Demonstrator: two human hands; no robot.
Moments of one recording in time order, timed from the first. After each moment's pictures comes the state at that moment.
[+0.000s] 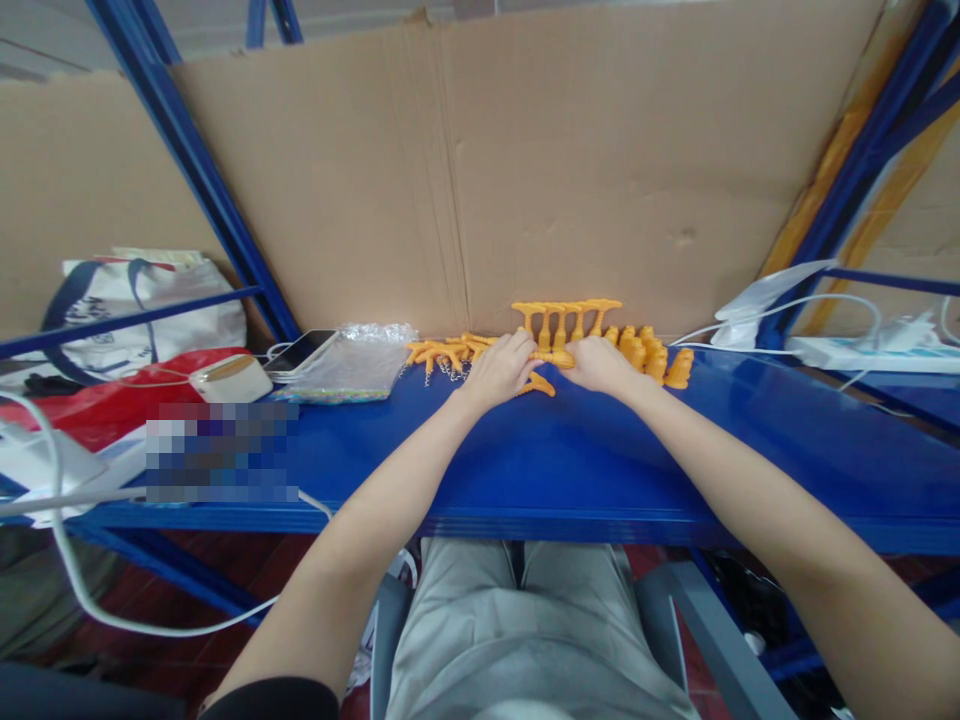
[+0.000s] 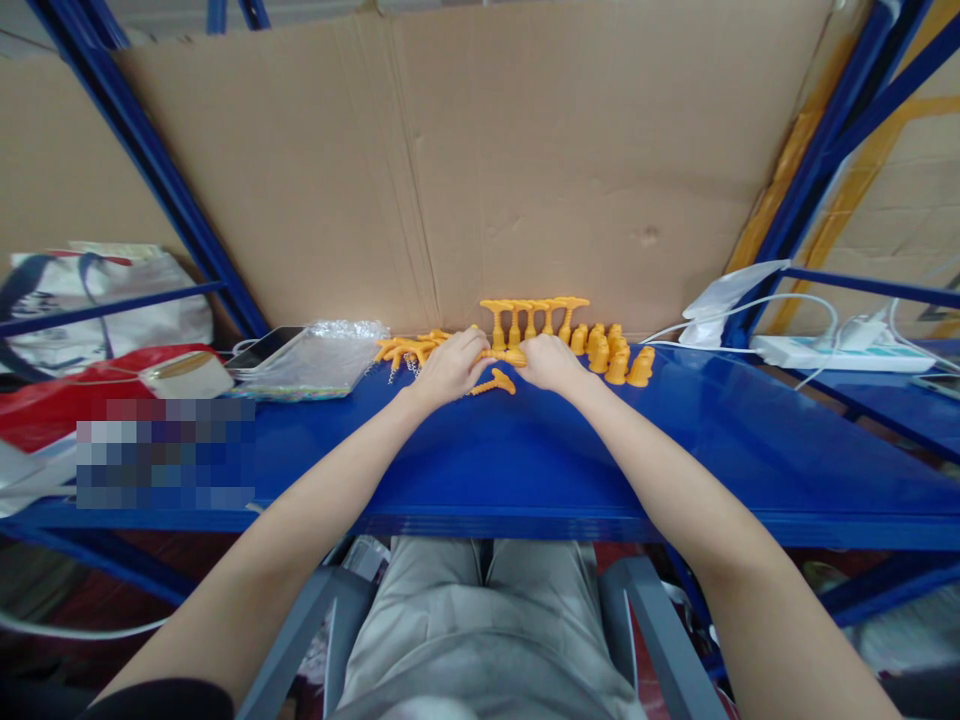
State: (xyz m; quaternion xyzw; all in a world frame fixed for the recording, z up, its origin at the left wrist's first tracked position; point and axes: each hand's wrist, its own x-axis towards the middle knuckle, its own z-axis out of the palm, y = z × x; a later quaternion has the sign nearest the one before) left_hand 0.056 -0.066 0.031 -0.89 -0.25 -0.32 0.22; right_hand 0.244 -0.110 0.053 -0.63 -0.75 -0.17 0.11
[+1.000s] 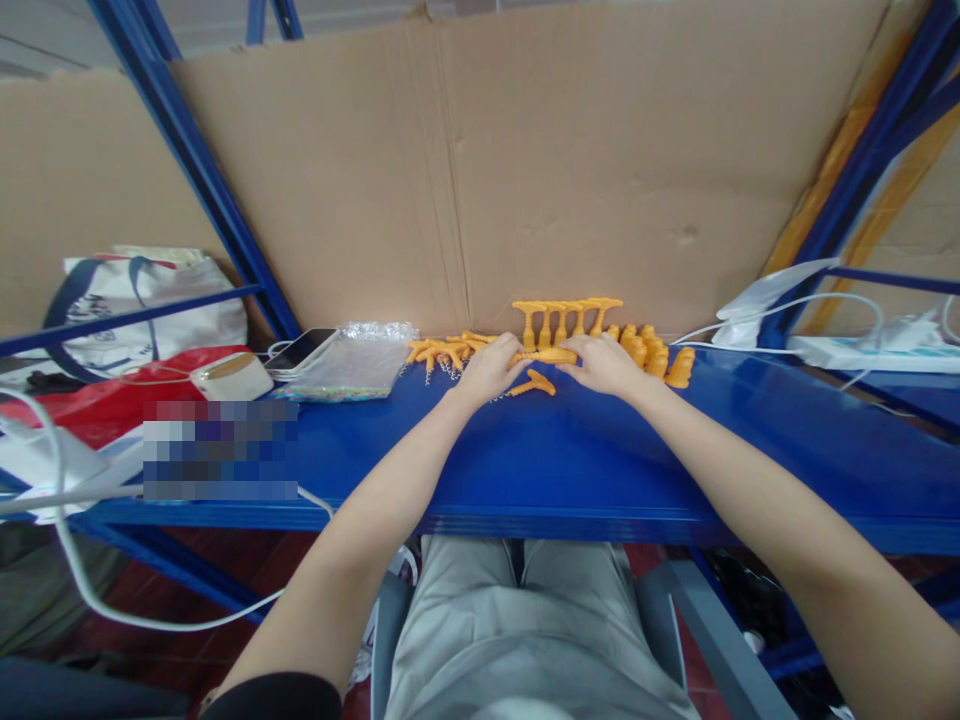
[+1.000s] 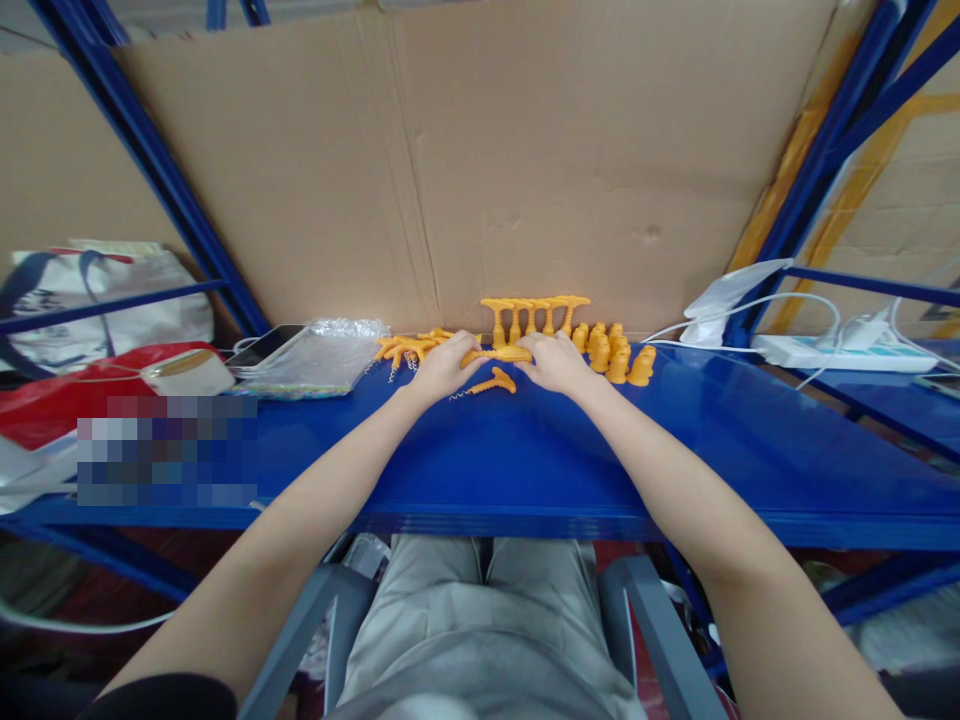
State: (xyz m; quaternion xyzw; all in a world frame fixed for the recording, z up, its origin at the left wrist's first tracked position) left_hand 0.045 -0.041 0.016 -0.88 -0.29 -0.36 0.11; right_hand 0.259 -0.108 0.046 -0.55 -0.80 -0.17 0.16
